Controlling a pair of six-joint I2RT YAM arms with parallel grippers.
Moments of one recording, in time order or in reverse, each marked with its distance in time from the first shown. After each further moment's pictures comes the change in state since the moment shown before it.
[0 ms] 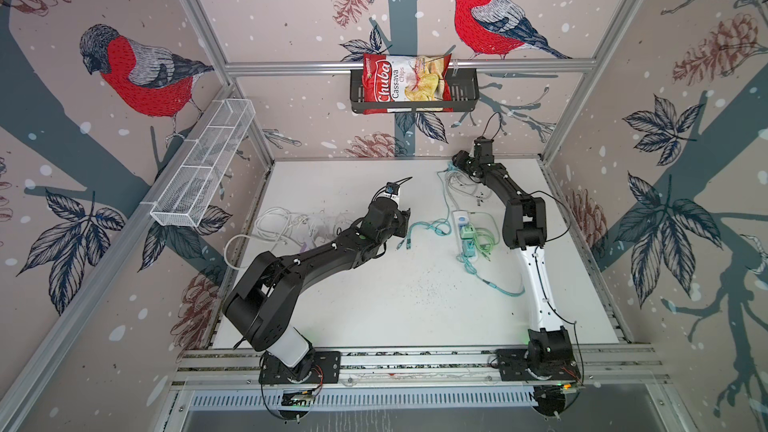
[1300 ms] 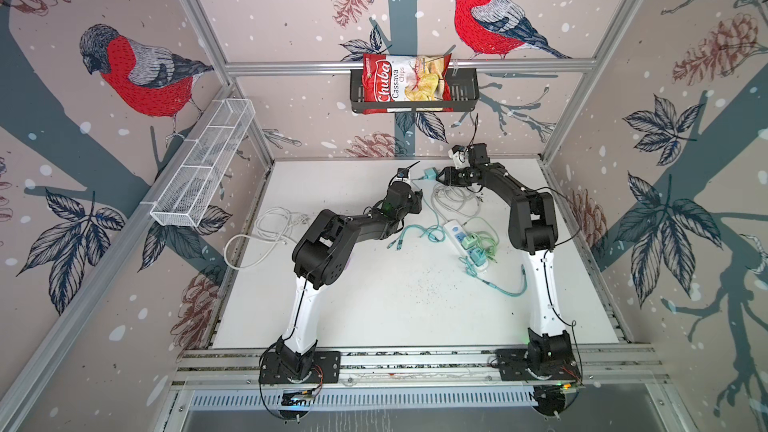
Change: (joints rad) left arm 0.088 0.602 0.428 0.261 0.082 -0.085; right arm 0.049 -0.302 -0.386 -0.163 -0.287 -0.413
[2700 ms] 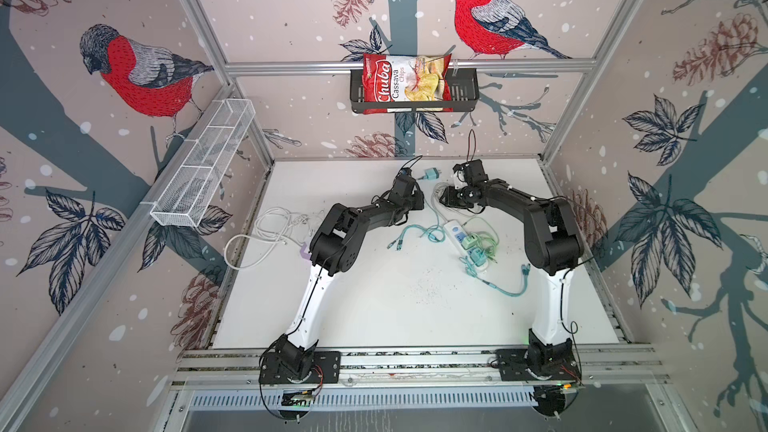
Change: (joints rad) left arm 0.026 0.162 0.246 -0.240 0.118 -0.124; right arm 0.100 -0.335 -0.496 0.040 0.229 0.101
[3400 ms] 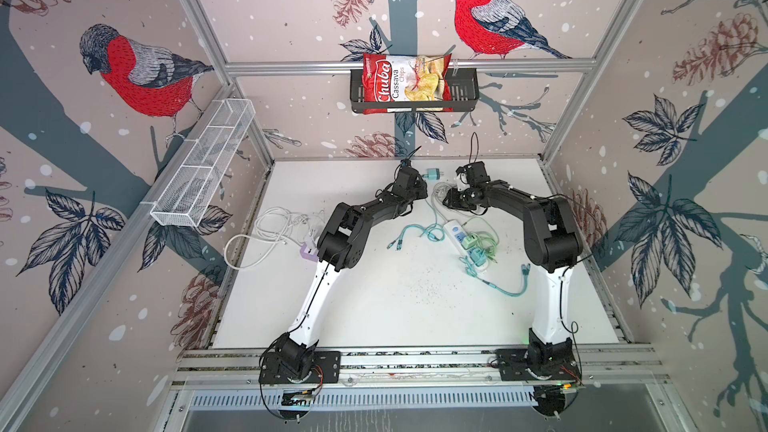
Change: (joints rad) left arm 0.011 0.164 0.275 -0.064 -0.025 -0.097; right arm -0.024 0.026 -0.005 -0.004 0.001 -0.004
